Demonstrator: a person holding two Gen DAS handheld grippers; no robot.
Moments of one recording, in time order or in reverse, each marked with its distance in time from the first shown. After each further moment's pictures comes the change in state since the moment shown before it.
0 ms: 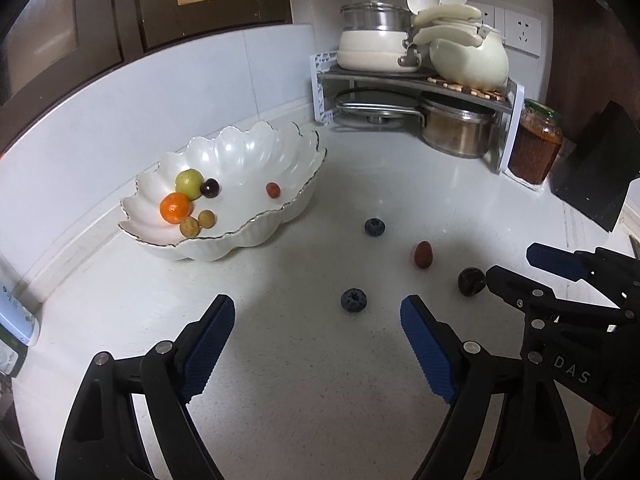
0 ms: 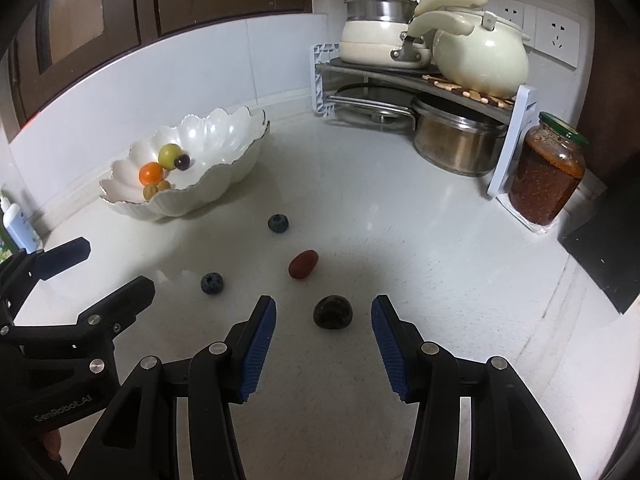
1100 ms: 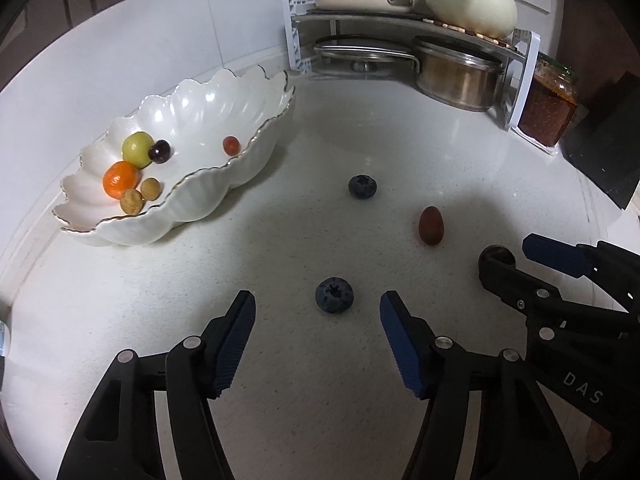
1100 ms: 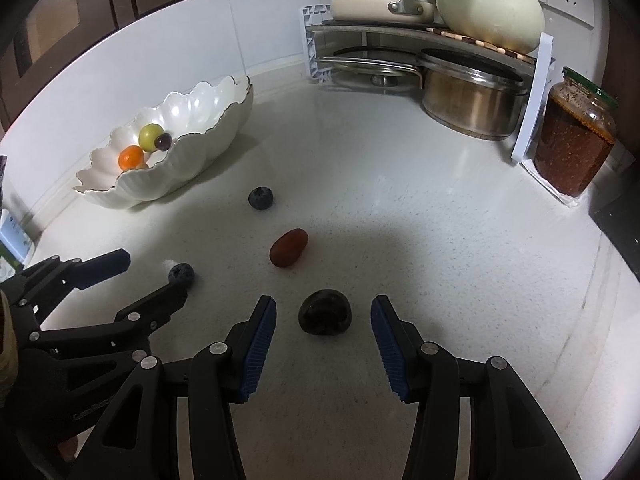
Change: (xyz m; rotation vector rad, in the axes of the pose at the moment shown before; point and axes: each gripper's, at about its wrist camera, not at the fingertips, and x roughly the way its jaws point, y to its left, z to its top) left arm 0.073 -0.016 0.001 0.028 0.154 -0.051; right arm 0.052 -0.016 -0.004 0.043 0.085 0.042
